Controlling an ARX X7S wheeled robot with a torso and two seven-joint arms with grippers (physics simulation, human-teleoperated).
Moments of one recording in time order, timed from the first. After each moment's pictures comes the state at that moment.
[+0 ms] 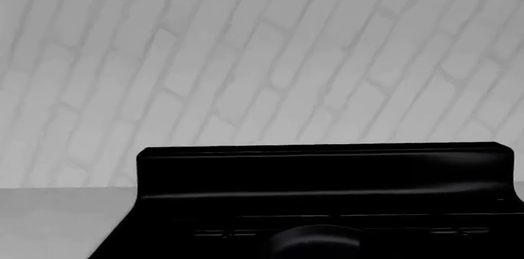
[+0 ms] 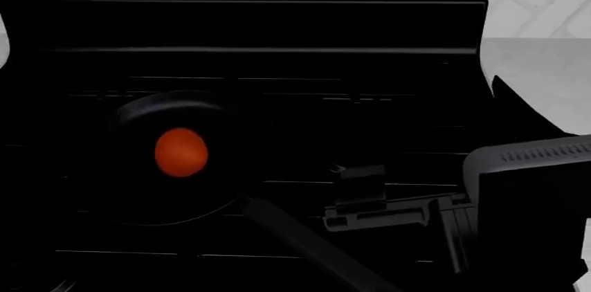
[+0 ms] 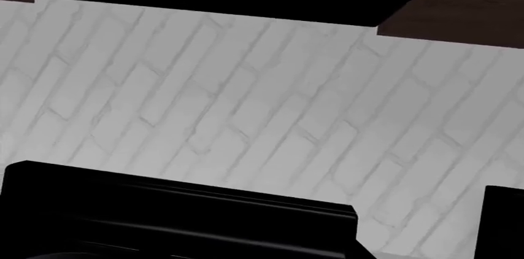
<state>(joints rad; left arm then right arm) -0.49 -0.67 0.17 0.78 -1.02 -0.76 -0.80 0.53 0.68 -0.16 -0.83 0.91 0.76 0.63</state>
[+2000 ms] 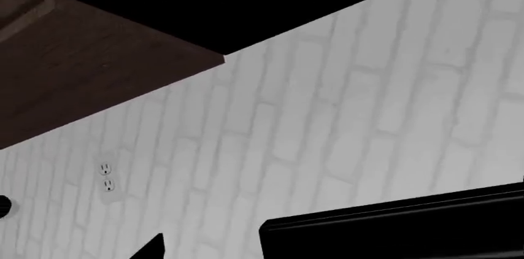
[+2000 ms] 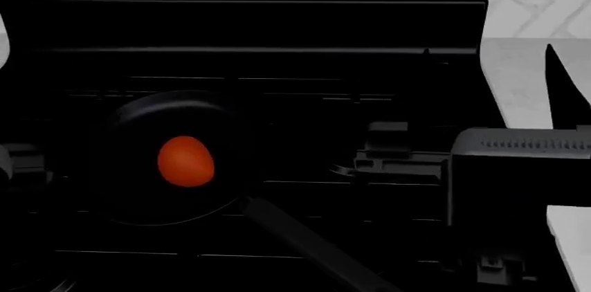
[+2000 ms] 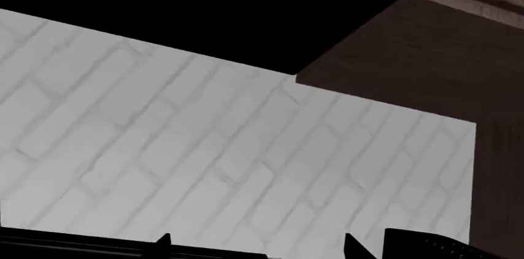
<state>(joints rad) -0.48 -0.66 0.42 0.55 -0.35 -0.53 -0.79 0.54 0.59 -0.36 -0.57 0.39 0.49 0.64</state>
